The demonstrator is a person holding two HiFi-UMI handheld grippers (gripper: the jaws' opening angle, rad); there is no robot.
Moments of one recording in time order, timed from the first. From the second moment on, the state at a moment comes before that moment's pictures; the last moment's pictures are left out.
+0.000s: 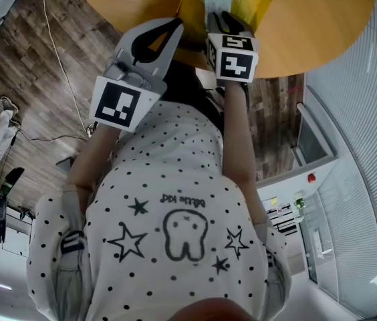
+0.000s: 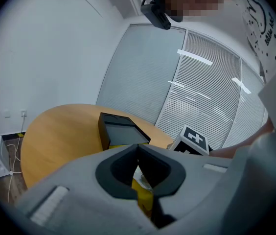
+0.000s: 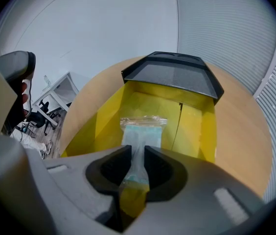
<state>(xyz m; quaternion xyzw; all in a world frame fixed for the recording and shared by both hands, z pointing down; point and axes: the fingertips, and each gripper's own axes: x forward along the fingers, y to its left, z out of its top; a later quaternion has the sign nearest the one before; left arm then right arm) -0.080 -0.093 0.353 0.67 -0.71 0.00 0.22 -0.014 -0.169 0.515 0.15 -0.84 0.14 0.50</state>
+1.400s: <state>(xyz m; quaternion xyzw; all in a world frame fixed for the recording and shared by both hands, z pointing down) -0.073 -0.076 0.338 0.67 -0.72 0.00 0.17 -0.011 -0.189 0.463 0.21 -0.88 0.16 0.39</state>
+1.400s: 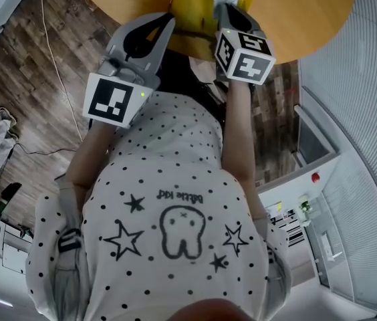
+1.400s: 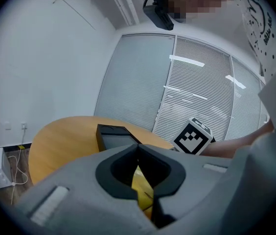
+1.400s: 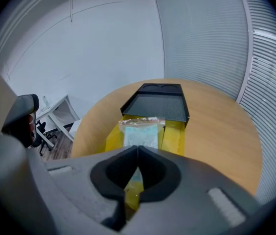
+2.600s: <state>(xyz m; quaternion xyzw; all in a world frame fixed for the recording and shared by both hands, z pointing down) -0.099 -0.094 0.295 0.73 -0.68 0.01 0.07 0.014 -0.212 0.327 0.30 -0.92 0.15 0.18</state>
